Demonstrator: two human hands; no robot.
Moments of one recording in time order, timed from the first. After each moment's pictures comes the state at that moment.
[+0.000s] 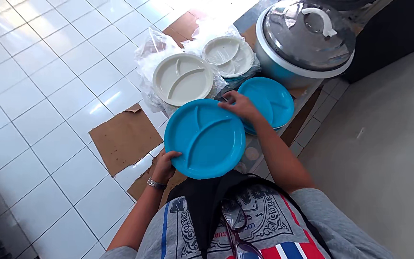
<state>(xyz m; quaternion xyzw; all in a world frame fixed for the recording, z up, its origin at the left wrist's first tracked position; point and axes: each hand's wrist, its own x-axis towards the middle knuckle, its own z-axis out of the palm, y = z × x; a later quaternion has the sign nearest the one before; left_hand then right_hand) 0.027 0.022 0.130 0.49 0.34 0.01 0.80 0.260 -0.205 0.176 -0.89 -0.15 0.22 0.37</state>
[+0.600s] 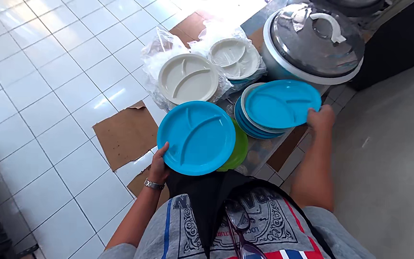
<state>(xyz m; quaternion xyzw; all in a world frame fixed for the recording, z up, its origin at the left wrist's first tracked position) 0.021 0.028 0.138 0.41 0.39 0.07 0.82 0.265 -0.379 0.180 -0.93 0.22 0.03 0.29</state>
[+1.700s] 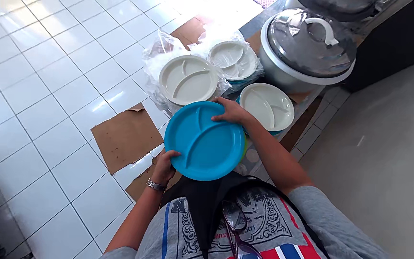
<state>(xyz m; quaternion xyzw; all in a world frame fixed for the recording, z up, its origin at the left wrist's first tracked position) 0.016 0.018 0.141 0.46 0.36 0.02 0.81 0.257 -0.169 0.166 -0.86 -0.26 0.29 0.33</state>
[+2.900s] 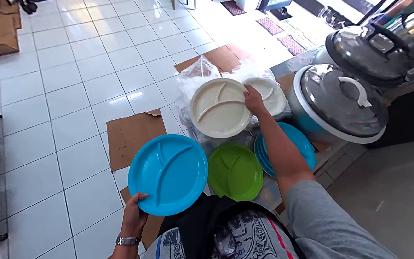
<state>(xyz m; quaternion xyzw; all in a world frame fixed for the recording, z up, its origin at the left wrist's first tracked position) -0.088 0.084 0.127 0.36 0.51 0.24 0.74 0.387 -0.070 0.186 -0.91 -0.20 0.13 0.33</state>
